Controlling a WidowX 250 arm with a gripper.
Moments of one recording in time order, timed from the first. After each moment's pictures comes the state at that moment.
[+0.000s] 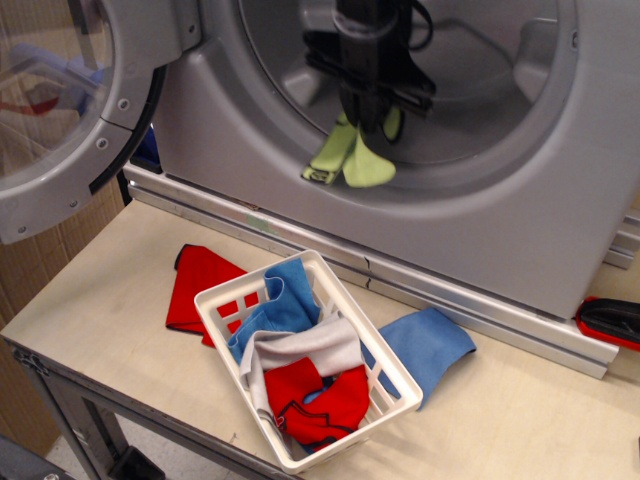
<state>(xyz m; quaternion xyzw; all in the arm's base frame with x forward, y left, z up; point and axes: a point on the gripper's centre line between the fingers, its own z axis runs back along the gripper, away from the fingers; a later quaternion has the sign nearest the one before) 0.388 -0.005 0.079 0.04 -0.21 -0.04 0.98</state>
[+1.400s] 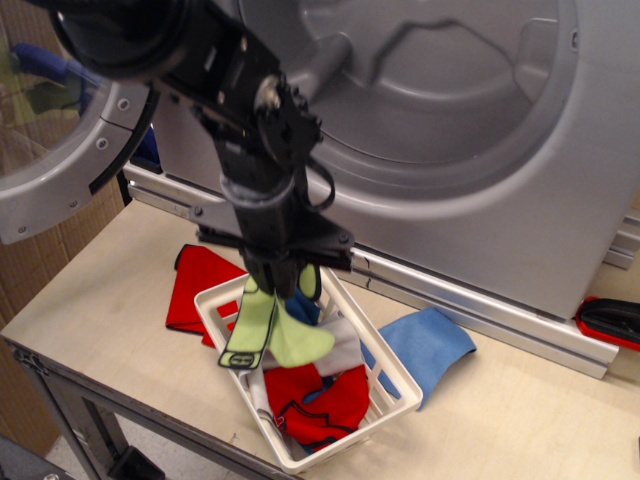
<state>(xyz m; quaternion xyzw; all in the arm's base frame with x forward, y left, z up) 0.253 -0.005 0.019 -0.01 -0.12 0.11 0.99</state>
